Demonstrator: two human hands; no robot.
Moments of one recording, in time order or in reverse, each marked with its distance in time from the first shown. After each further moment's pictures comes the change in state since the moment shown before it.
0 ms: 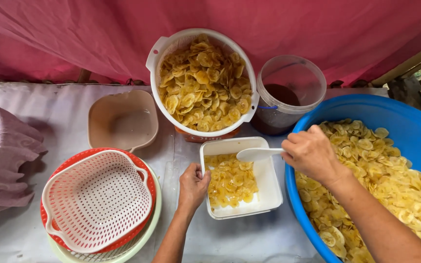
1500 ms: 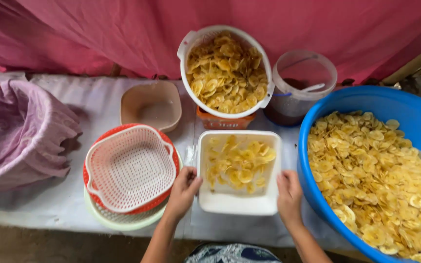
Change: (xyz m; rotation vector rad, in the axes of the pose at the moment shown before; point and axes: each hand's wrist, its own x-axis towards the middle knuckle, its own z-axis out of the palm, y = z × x) left_hand -0.080 -0.020 -0.097 -0.428 -0.250 0.018; right_hand -0.103 -0.180 0.112 1.160 0.628 0.758
